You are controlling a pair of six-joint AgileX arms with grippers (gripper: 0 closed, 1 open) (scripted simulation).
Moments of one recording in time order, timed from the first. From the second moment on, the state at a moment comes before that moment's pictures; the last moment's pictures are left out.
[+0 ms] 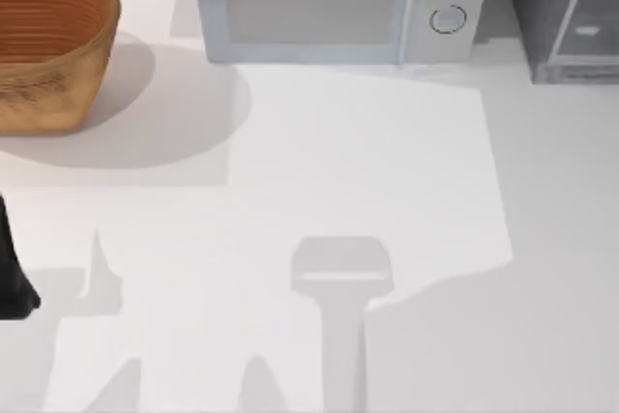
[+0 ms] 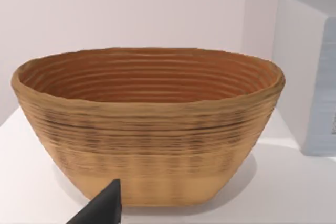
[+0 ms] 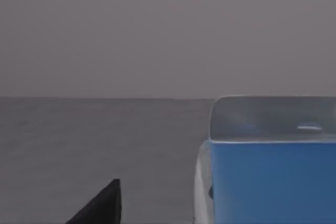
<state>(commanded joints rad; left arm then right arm) 0.00 0.00 0.00 0.00 0.00 0.00 -0.25 2.47 1.36 1.11 -0.21 0.00</state>
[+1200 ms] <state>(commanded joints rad) 0.00 0.00 0.00 0.00 0.00 0.00 -0.25 2.47 1.36 1.11 -0.21 0.00</state>
